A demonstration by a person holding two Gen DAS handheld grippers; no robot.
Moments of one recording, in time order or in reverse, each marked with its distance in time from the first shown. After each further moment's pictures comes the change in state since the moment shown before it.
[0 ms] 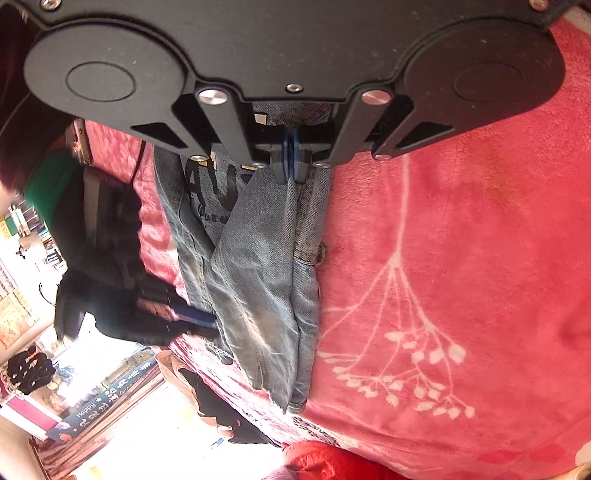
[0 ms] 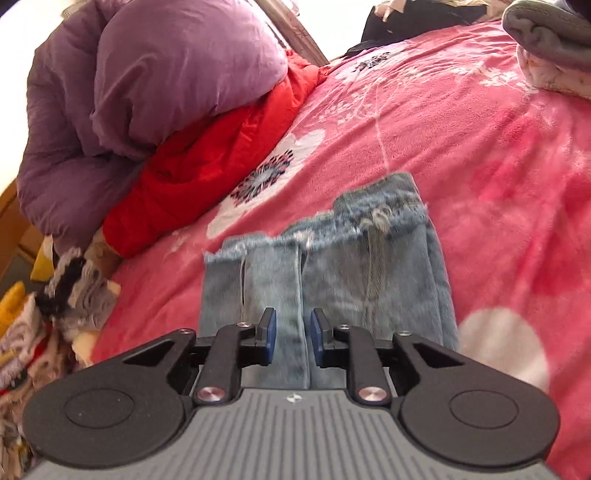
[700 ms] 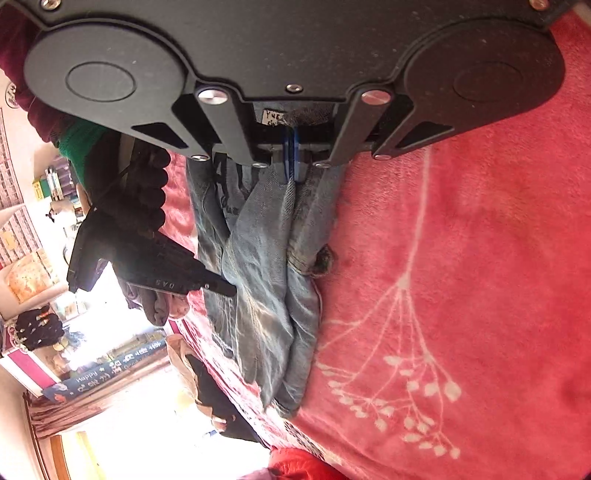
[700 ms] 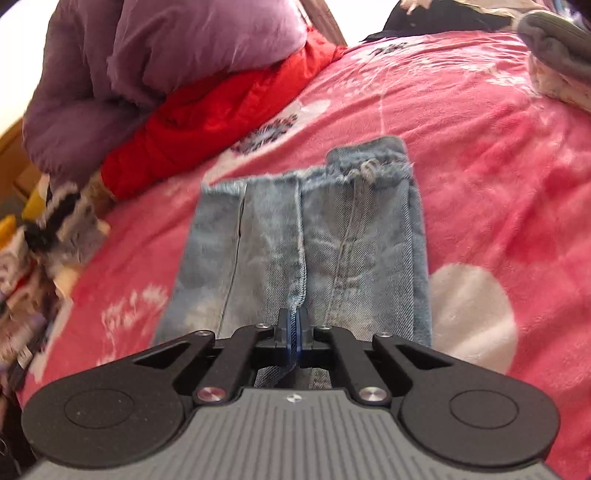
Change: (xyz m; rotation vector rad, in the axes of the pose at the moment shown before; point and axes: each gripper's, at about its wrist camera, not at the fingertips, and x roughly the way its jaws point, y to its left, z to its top) left arm 0.000 0.013 -0.001 -0.163 0.005 -0.112; right arm -0.005 0.006 -0.026 -0.155 0.086 -0.056
